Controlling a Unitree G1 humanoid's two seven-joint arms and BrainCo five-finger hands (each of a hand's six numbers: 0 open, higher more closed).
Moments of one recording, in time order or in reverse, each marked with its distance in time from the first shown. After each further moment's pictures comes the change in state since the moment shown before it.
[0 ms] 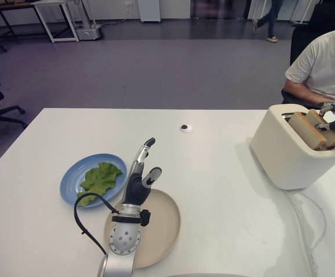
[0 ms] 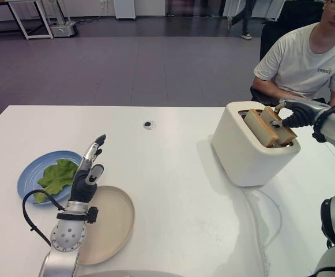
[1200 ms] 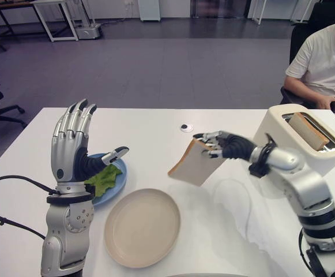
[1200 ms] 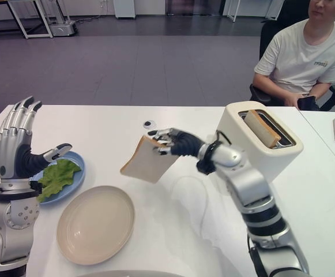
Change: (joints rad) left arm -0.192 0.309 0.383 -0.009 0.423 0.034 0.156; right arm 0.538 0.611 0.006 -1.440 0.826 1.227 0.152
